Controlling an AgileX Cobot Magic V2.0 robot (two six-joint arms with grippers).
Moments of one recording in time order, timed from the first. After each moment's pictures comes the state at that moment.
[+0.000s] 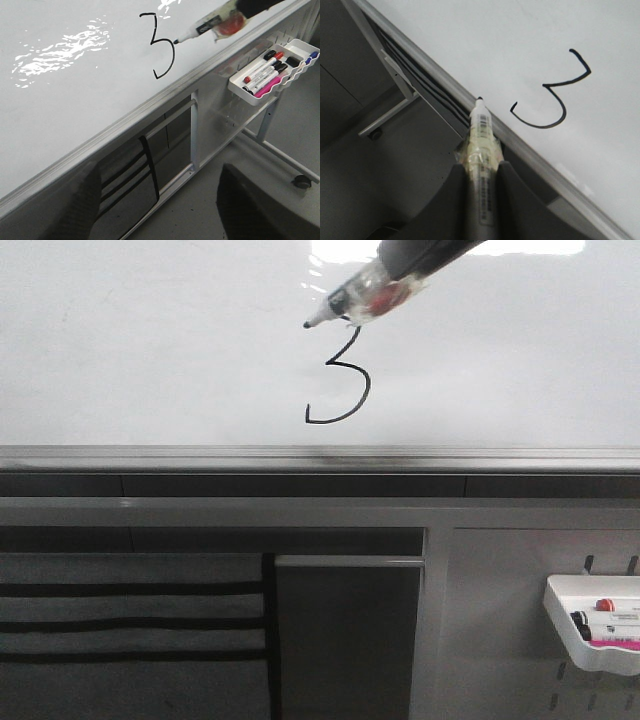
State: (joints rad) left arm -0.51 0.68 -0.63 -0.36 0.54 0.50; right arm 0.52 1.25 -1.07 0.45 0.62 -0.56
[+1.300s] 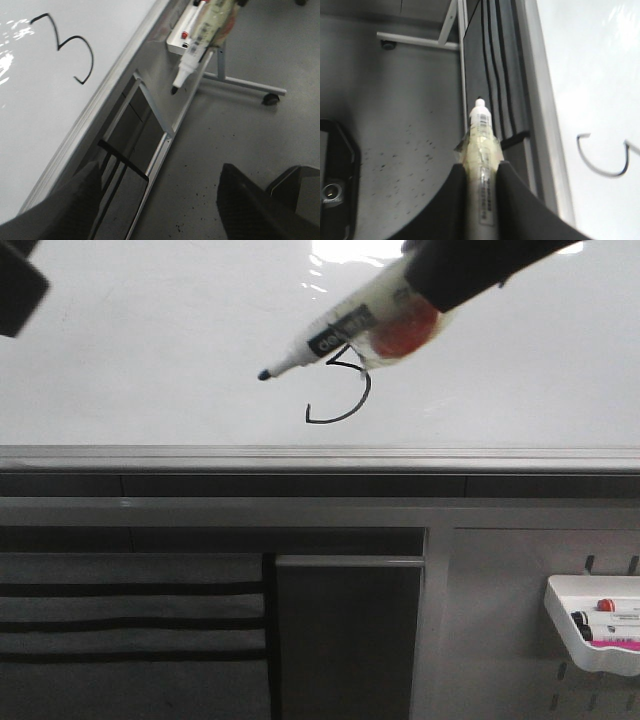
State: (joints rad) left arm -0.63 0.93 -0.82 -0.43 0.72 0.87; right arm 0.66 1.10 -0.98 0.45 0.73 -1.22
